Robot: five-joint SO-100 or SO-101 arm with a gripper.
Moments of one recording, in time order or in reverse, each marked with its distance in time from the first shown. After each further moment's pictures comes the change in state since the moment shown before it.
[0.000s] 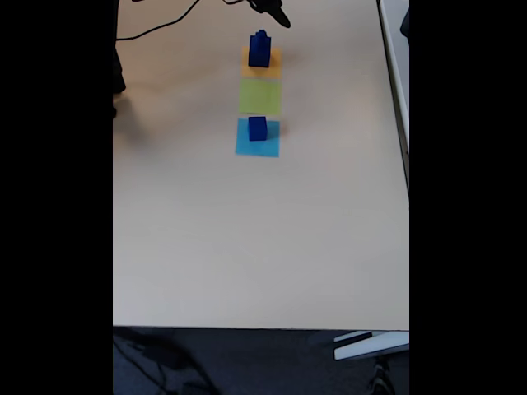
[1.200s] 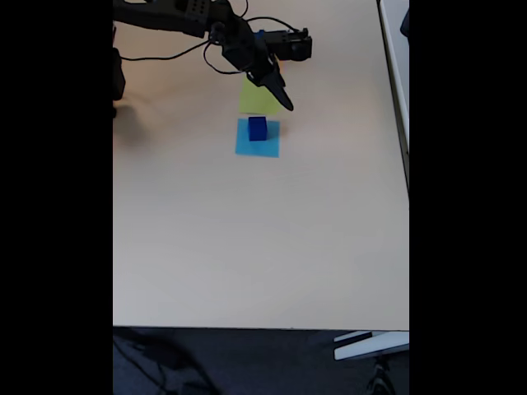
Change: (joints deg) arm 24.6 10.1 14.7 -7.7 -27.9
